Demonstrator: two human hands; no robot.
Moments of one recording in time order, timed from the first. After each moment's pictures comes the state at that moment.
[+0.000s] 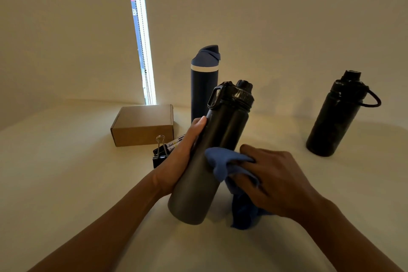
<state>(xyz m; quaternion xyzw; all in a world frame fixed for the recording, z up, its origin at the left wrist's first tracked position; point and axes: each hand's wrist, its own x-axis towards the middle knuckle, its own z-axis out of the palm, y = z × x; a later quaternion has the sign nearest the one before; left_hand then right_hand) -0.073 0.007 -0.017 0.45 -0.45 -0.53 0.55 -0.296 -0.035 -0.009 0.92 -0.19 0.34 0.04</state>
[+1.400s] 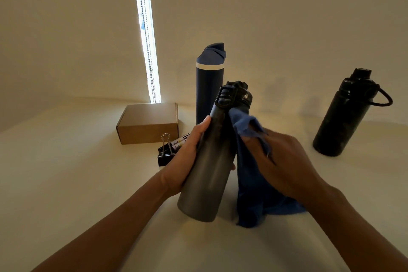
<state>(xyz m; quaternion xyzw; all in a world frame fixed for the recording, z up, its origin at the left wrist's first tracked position) -0.075 -0.004 -0.018 0.43 -0.45 -0.58 0.53 -0.292 -0.058 0.002 0.88 -0.32 0.36 -0.06</state>
